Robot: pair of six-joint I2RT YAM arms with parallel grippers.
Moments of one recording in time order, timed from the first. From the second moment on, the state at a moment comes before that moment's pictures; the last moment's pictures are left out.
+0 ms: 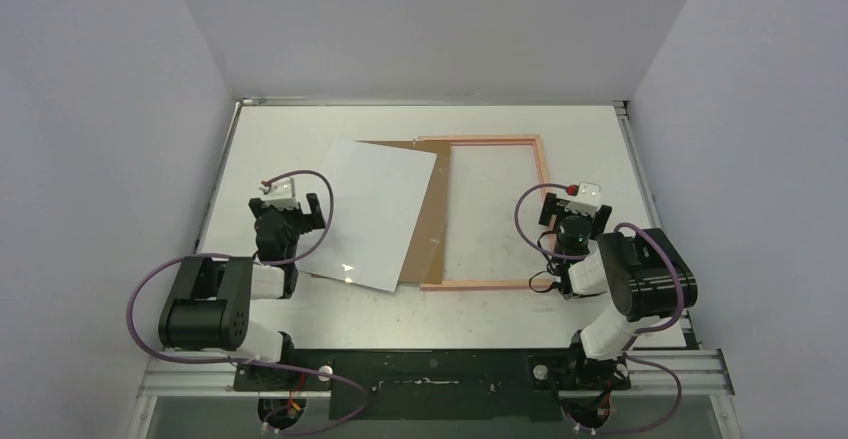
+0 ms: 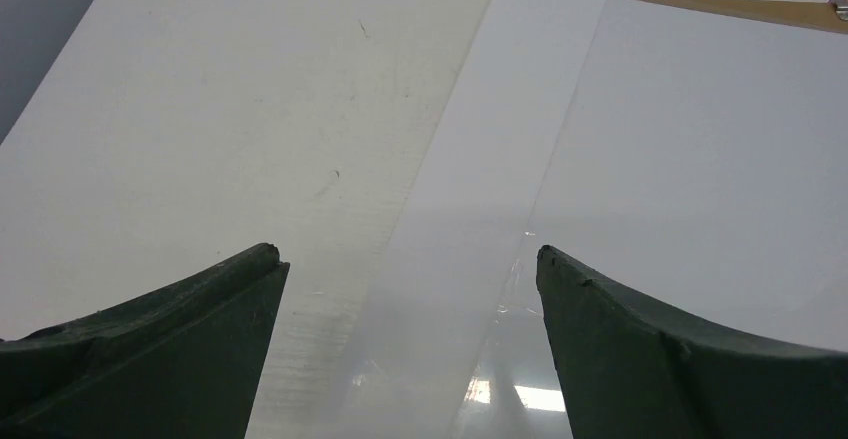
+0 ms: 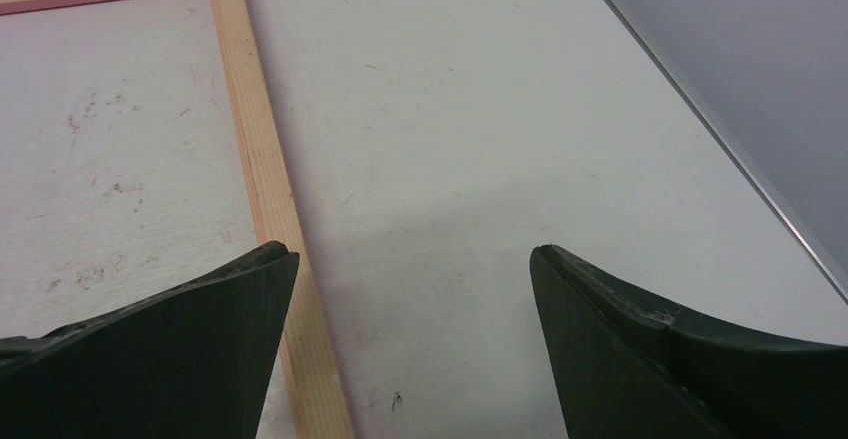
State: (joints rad) left arm -0.04 1.47 0.25 1.04 -0.10 -0.08; right arm 0.11 1.64 0.24 1.19 0.45 0.00
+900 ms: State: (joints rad) left arm 0.08 1.38 0.81 0.25 0.06 -0.05; right arm 0.07 1.28 0.55 0.58 0.60 0.28
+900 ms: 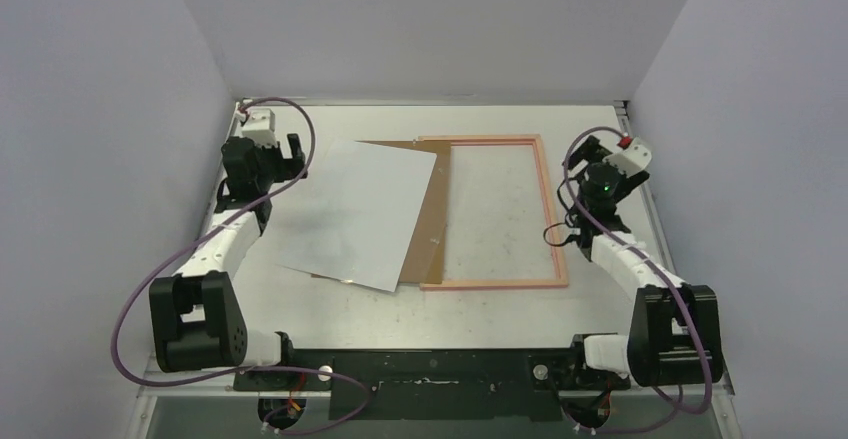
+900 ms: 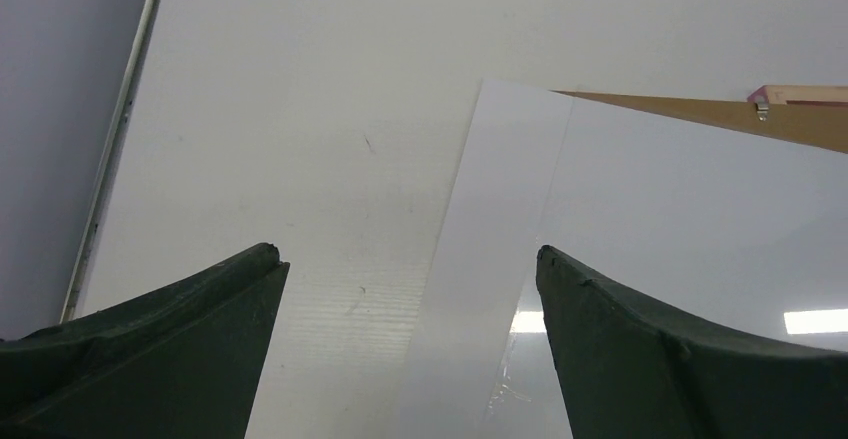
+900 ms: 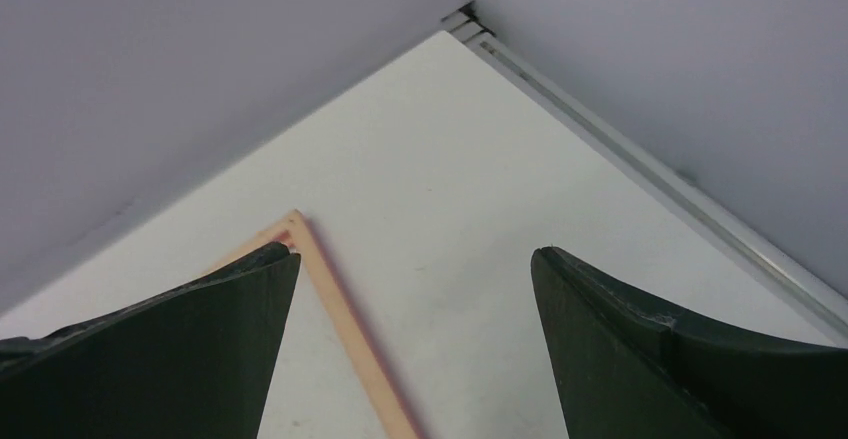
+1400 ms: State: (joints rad) left arm -0.07 1.44 0.94 -0.23 0.12 0.06; right arm 0.24 1.48 0.79 0.24 -0.12 0.52
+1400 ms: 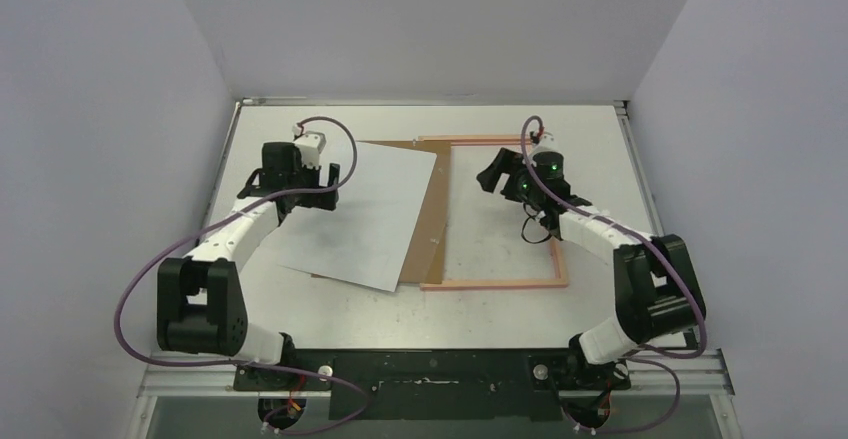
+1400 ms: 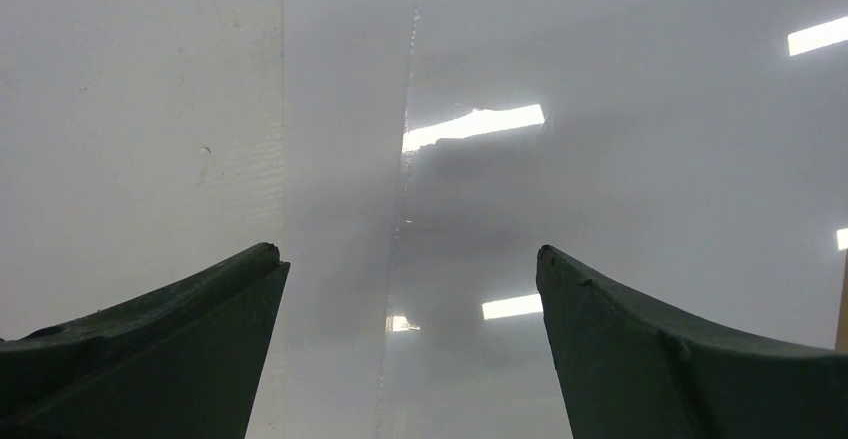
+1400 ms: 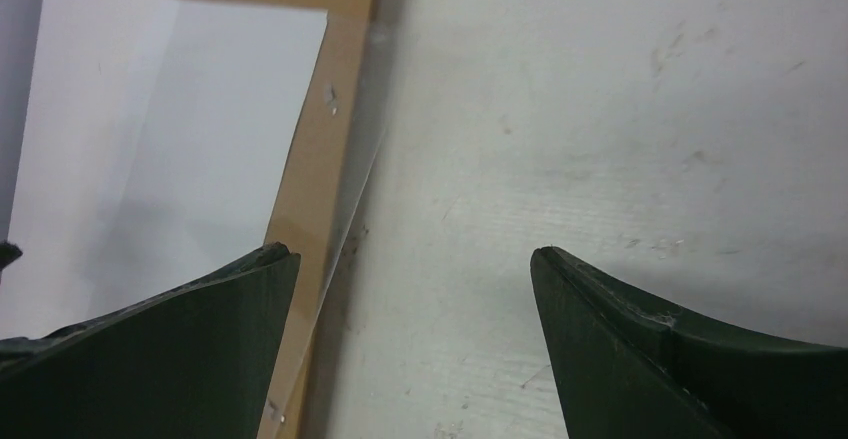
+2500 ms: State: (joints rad) left arm 0.02 1.56 0.84 -0.19 -0.07 0.12; right arm 0.59 1.95 1.17 0.12 -0.21 0.52
